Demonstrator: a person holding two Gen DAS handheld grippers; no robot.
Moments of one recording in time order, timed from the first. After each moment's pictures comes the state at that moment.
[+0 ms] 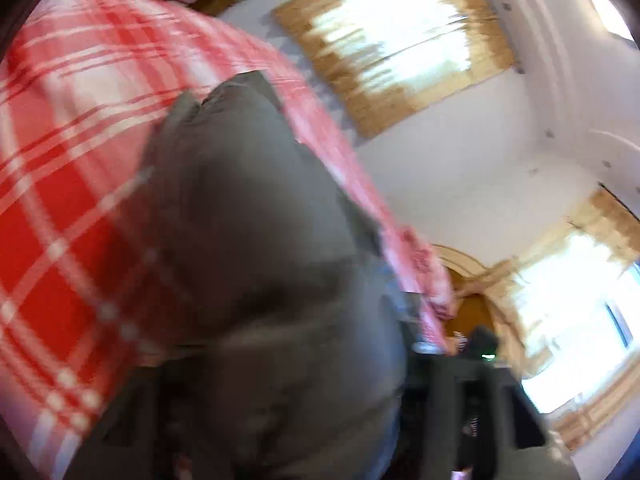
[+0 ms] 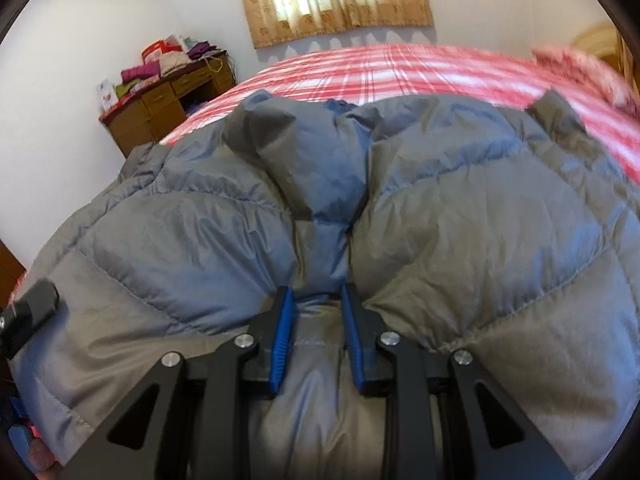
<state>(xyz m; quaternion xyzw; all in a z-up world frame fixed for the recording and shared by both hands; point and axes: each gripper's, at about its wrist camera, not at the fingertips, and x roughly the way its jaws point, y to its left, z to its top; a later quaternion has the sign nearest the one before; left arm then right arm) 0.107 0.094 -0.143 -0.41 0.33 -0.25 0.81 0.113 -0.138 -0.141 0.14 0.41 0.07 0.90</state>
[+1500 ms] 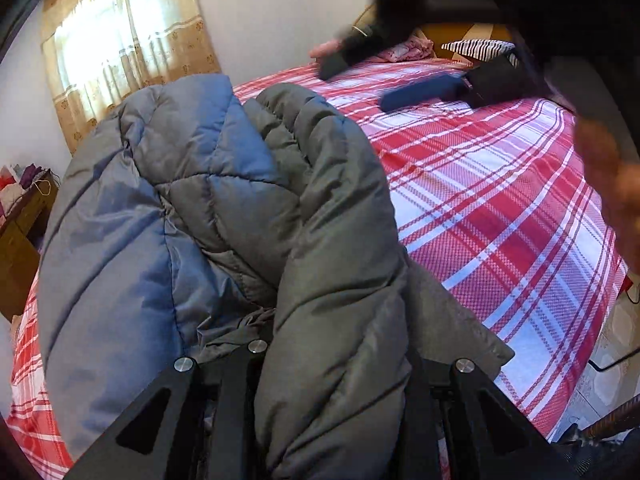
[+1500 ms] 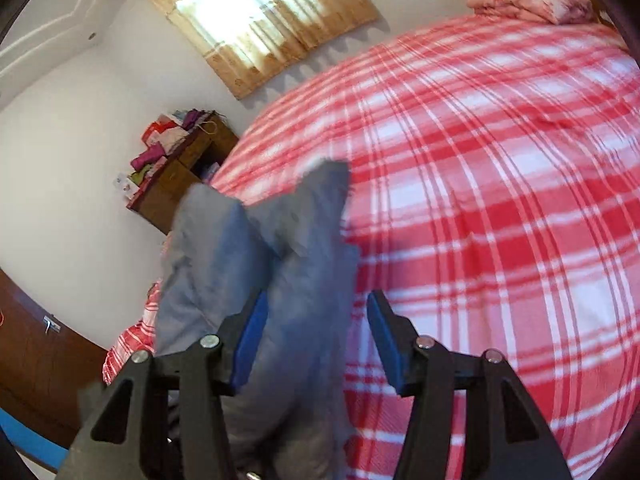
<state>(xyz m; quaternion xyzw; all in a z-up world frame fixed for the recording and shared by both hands) 0.021 -0.156 -0.112 0.22 0.33 -0.33 0.86 0.035 -0.308 -0.045 0.26 0.37 0.11 0.89</state>
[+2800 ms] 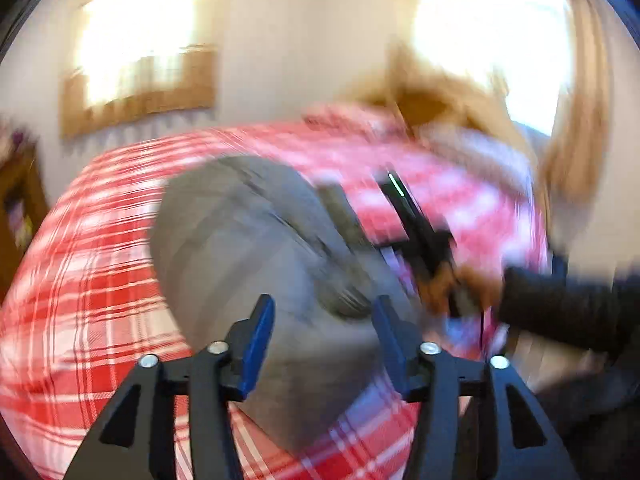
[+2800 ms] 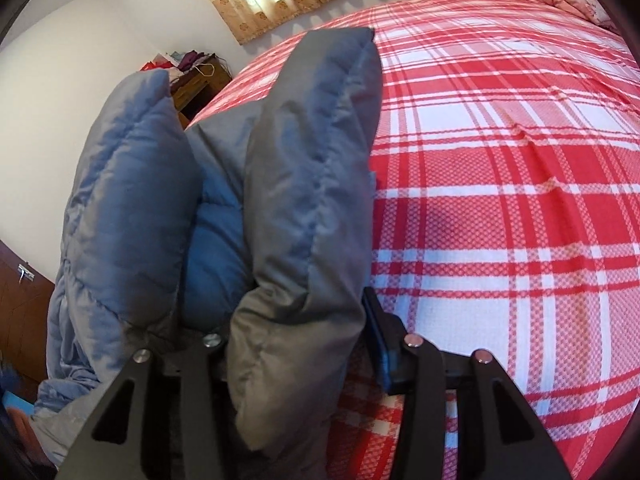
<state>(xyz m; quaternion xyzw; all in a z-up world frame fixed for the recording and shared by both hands) -0.003 0.033 -0.014 0.02 0.27 -0.40 0.87 0.066 -0.272 -0.138 0.21 0.44 0.12 0.86</state>
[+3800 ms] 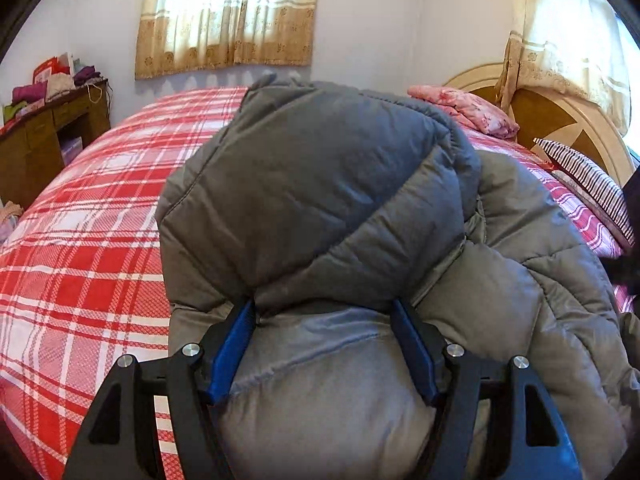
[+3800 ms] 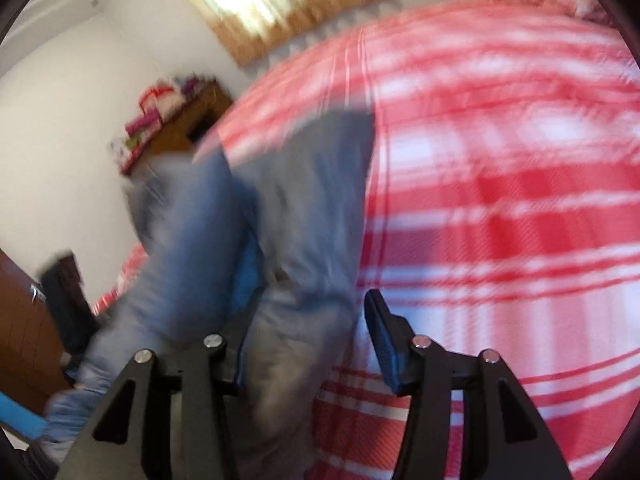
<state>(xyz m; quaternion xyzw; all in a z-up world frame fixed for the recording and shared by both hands) 0.127 -0.060 -0.113 0.03 0.34 -0.25 0.90 0.032 -0.297 -0.080 0.24 0.38 0.10 0.89</state>
